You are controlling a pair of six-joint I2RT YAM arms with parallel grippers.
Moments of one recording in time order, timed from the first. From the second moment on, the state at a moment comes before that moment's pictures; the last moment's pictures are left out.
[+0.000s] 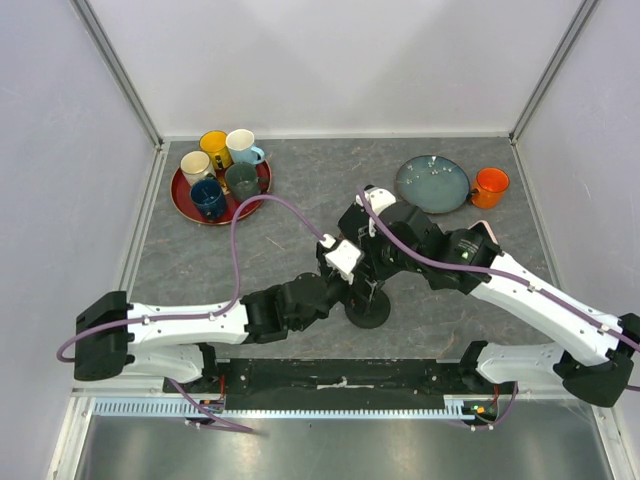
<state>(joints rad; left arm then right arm) -1.30 1.24 0.73 0.33 -0.50 -0.16 0.95 1.18 1.29 -0.84 0.10 0.42</state>
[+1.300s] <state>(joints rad) -1.30 0.56 0.21 0.35 -0.55 -0.29 0.94 1.09 1.11 -0.49 0.10 0.40</state>
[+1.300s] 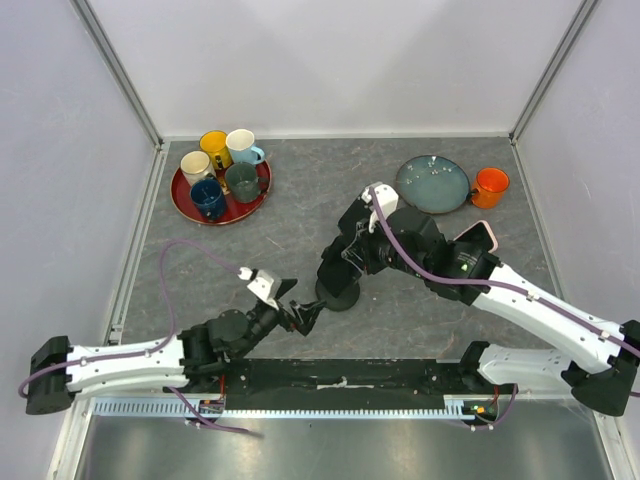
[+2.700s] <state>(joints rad) -1.30 0.80 0.74 -0.17 -0.60 -0.49 1.00 0.95 1.07 -0.34 0.31 0.36</state>
